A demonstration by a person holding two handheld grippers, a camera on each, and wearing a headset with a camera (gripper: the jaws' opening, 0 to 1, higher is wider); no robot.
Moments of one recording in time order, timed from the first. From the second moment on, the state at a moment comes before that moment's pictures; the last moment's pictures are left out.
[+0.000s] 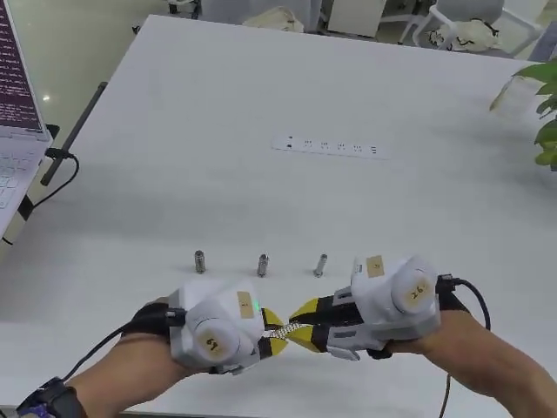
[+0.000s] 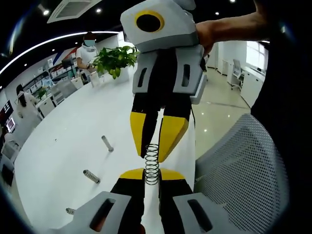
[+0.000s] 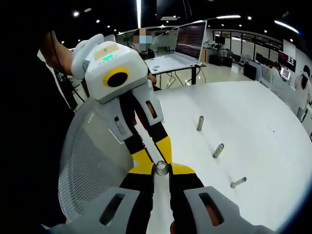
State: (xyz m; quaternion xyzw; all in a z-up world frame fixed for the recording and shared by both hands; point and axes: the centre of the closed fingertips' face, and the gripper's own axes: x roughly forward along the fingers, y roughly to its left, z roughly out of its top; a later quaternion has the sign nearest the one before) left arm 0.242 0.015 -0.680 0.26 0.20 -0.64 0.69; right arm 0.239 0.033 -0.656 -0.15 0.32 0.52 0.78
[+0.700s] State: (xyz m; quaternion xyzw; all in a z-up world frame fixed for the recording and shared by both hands) left arm 0.237 0.006 -0.674 0.26 0.19 -0.66 0.68; right arm 0.233 0.028 -0.667 -0.31 0.34 0.59 0.67
